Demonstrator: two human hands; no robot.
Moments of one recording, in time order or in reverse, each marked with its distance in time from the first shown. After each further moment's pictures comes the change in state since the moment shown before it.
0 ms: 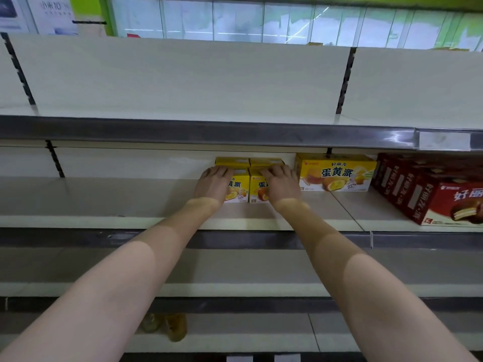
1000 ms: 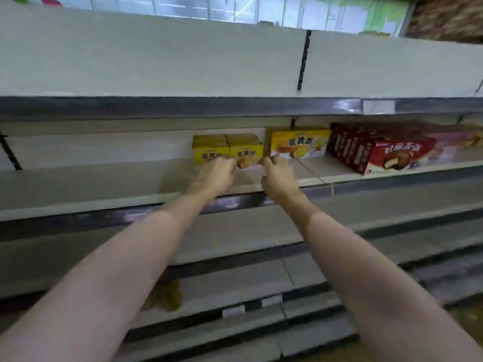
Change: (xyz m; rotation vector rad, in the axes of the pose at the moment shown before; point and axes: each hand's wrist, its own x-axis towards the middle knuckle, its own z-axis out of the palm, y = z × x) left_hand -0.049 0.039 -0.036 -0.286 -0.030 0.135; right_hand -0.096 -0.025 -0.041 0.132 -0.019 0.269
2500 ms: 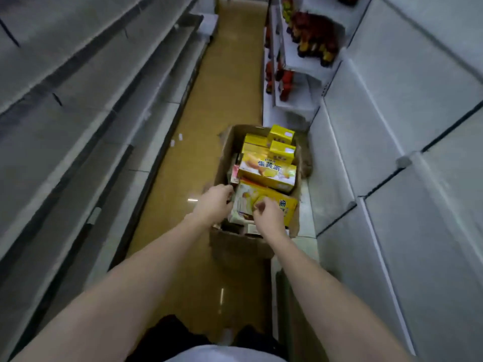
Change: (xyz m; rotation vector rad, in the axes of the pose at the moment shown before) left_hand -0.379 0.748 0.224 -0.517 -0.867 1.008; right_hand -0.766 0.412 -0.128 0.080 0.236 1.642
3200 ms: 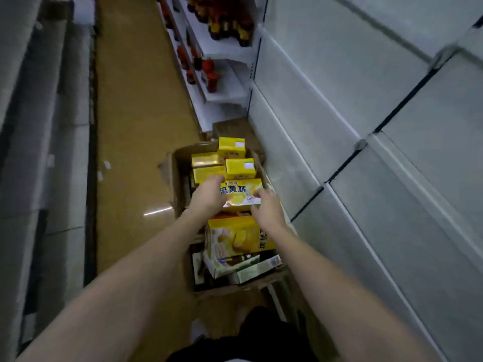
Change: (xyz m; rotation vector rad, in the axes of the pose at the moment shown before) left_hand 0.239 0.020 0.021 -0.086 -0.166 0.188; right_hand 0.154 0.010 -0.037 -0.047 0.166 0.215
